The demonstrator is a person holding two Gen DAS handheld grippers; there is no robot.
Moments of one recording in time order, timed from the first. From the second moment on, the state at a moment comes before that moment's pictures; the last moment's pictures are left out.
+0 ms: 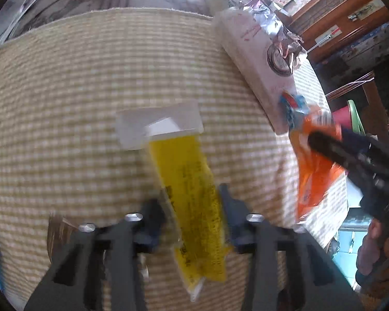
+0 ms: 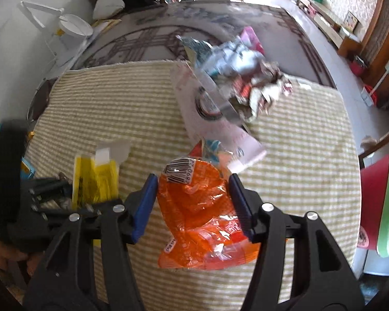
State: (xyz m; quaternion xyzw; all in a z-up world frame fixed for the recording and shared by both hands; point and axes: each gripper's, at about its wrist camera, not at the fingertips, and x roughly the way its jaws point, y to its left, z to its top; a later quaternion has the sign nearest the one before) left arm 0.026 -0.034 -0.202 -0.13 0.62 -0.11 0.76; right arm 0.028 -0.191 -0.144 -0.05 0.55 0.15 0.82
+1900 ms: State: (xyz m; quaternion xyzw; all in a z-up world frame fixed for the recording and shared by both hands) left arm 0.030 -0.033 -0.060 -0.12 0.43 -0.07 0.89; right arm 0.010 -0.236 -0.055 0.00 0.43 0.11 0.90
